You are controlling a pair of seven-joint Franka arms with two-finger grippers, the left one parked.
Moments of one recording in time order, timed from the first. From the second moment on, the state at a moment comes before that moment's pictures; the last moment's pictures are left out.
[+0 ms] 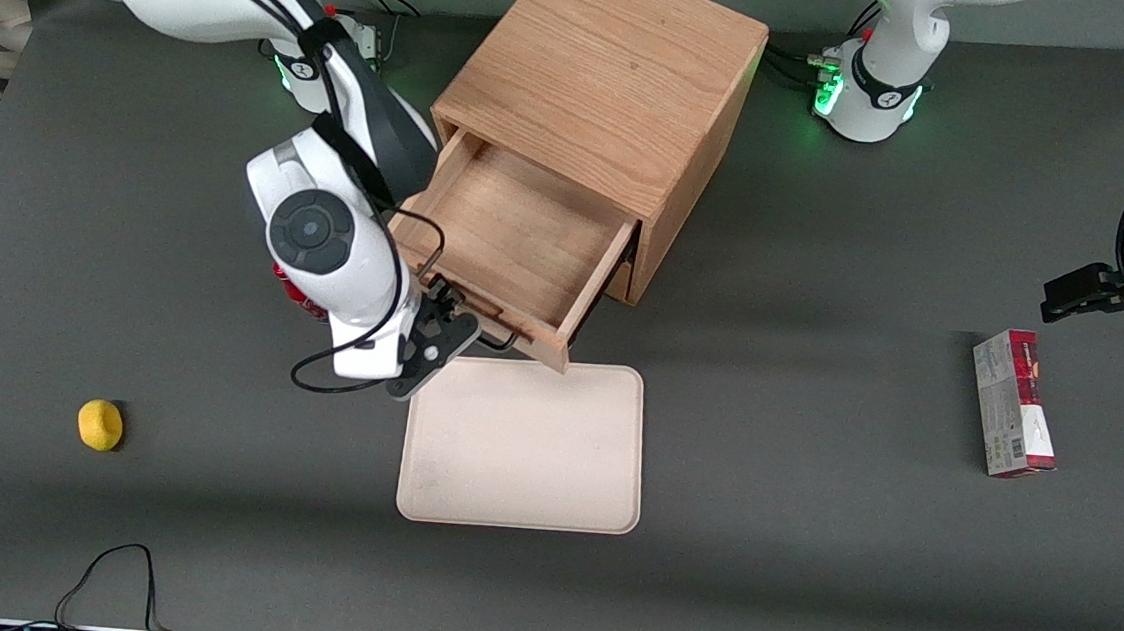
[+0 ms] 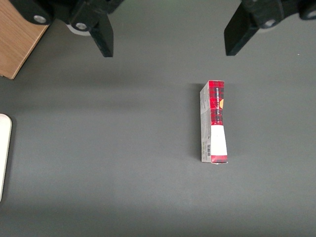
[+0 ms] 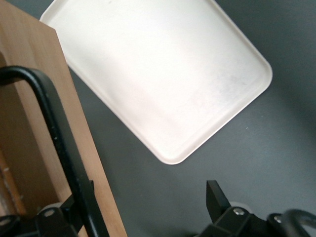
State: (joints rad) arm 0.15 0.55 0.42 -1.44 -0.18 1.91 -0.22
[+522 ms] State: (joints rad) arm 0.15 0.59 0.36 -1.33 -0.20 1.90 -0.22
